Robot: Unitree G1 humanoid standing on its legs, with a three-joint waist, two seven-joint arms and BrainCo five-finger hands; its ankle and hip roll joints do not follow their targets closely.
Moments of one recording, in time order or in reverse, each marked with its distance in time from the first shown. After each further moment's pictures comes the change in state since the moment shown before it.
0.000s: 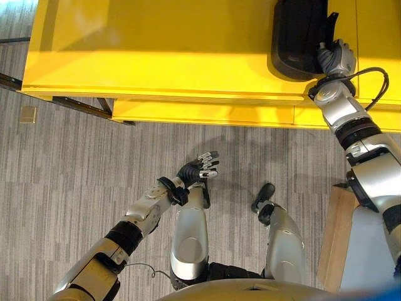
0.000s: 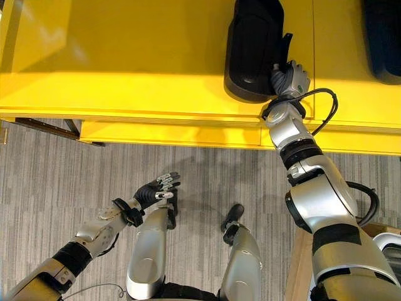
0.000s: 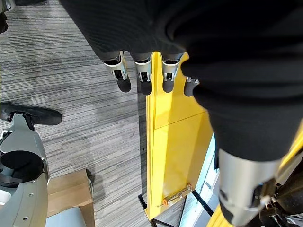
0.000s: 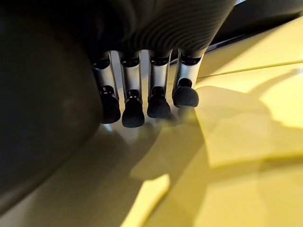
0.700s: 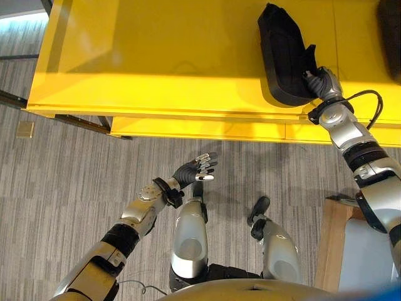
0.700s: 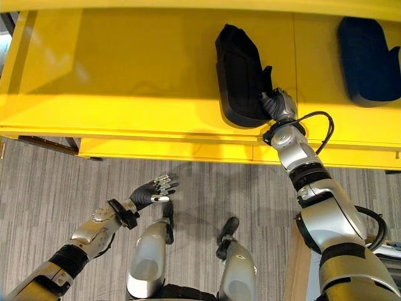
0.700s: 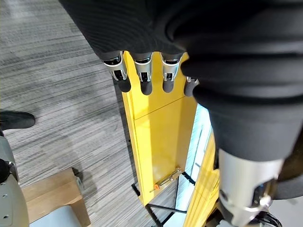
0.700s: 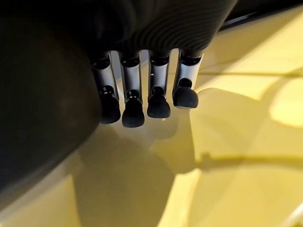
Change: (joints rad) left arm 0.016 -0.004 0.068 0.031 0.087 -0.042 -0.108; right arm 0.206 -0.043 -0.041 -0.115 0.025 -0.163 0.195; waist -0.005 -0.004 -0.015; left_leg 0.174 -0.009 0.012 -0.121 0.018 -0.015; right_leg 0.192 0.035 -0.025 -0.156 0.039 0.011
